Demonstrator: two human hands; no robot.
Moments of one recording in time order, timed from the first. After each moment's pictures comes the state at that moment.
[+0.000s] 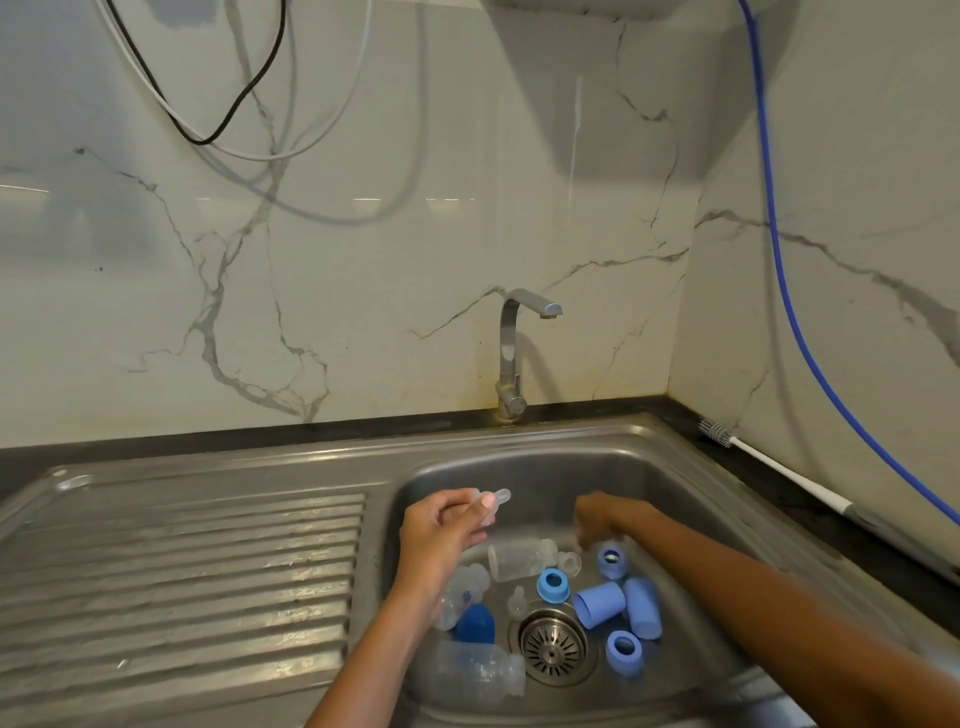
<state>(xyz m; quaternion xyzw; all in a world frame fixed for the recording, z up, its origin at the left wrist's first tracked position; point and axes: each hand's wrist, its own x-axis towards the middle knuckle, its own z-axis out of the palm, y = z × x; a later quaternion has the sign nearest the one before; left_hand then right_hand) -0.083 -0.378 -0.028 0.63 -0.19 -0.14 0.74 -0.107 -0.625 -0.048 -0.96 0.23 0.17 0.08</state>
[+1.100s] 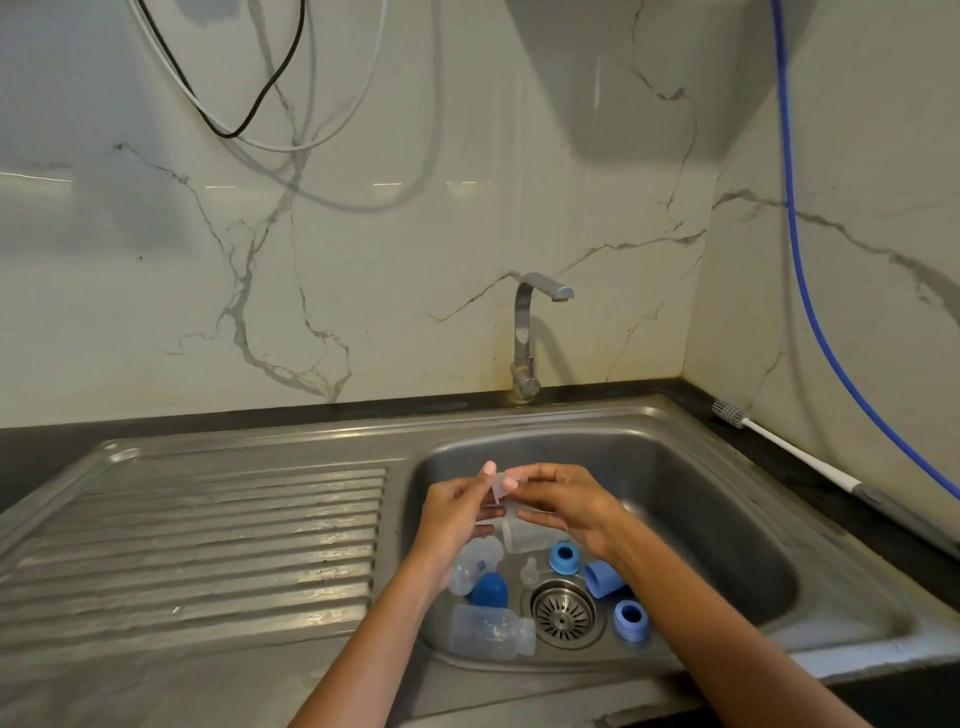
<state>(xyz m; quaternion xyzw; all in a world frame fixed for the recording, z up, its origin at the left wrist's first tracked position) -0.096 -0.370 -0.021 0.68 -0.21 -0.17 0.68 -0.153 -0.517 -0.016 -0.64 0.14 -0.09 0.75</state>
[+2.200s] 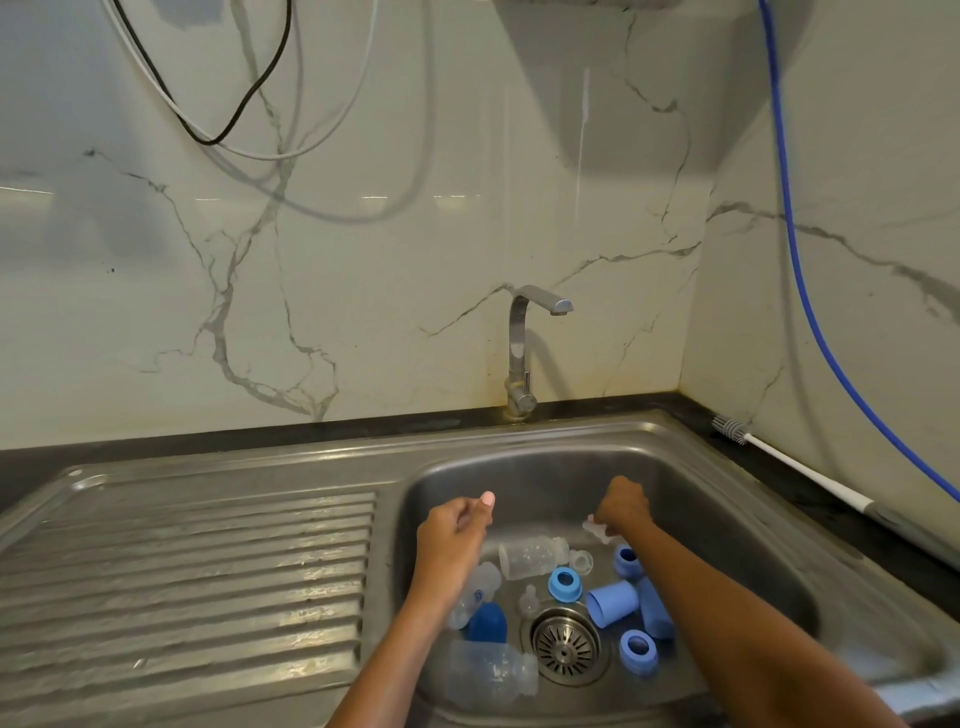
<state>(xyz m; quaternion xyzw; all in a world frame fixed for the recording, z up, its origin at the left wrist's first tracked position) -0.083 -0.377 -0.034 0.75 -0.24 -0.06 0.62 -0.098 -0.629 -0.070 -0.84 0.46 -0.10 0.28</state>
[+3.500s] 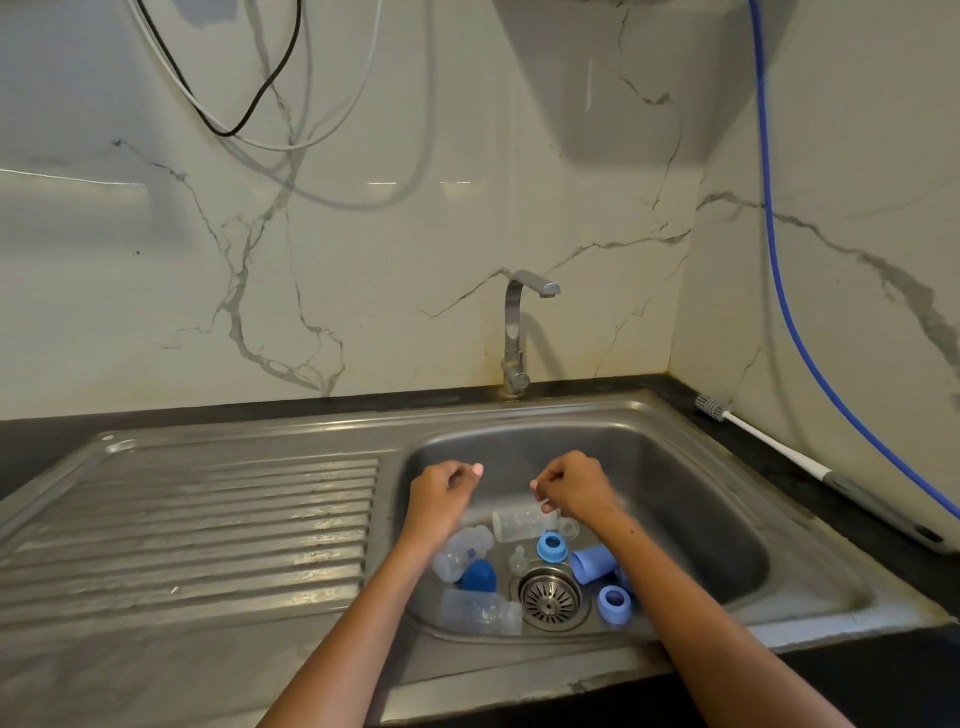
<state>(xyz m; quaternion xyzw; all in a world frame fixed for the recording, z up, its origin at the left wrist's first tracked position) -0.079 -0.374 -0.033 0.79 -0.28 -0.01 0.55 -0.151 -0.540 -0.025 -0.88 0.28 -0.13 0.36</state>
